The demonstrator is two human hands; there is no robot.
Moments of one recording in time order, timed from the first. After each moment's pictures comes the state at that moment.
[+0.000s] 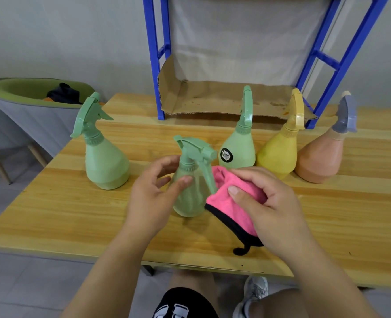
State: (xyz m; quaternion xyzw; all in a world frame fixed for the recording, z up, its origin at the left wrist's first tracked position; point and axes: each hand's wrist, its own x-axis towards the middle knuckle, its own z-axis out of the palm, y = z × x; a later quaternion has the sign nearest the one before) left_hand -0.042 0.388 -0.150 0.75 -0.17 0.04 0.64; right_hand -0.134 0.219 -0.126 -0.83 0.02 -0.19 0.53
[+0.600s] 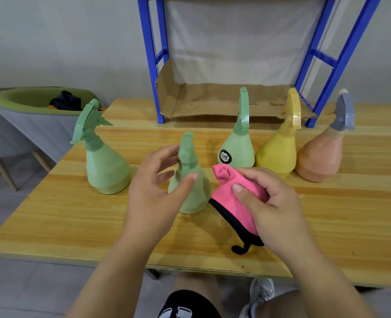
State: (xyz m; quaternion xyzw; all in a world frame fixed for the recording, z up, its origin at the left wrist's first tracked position) left_hand -0.061 0.381 -0.121 0.74 -0.20 0.08 0.63; right_hand -0.133 0.216 -0.132 -0.79 0.06 -0.22 0.56
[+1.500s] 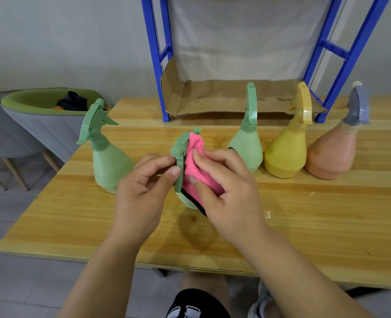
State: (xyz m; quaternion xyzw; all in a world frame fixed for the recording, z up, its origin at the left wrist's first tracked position) left_hand -0.039 0.404 -0.134 0.67 -0.24 0.06 0.70; right_hand -0.088 0.265 -0.141 -0.81 -0.10 -0.43 0.40
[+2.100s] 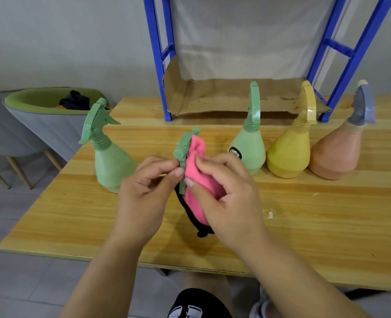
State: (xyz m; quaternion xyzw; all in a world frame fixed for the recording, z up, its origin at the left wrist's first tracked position) left_hand -0.042 0.405 -0.134 0.67 -0.24 0.06 0.70; right_hand -0.091 0.273 -0.141 -0.79 -0.09 -0.41 0.45
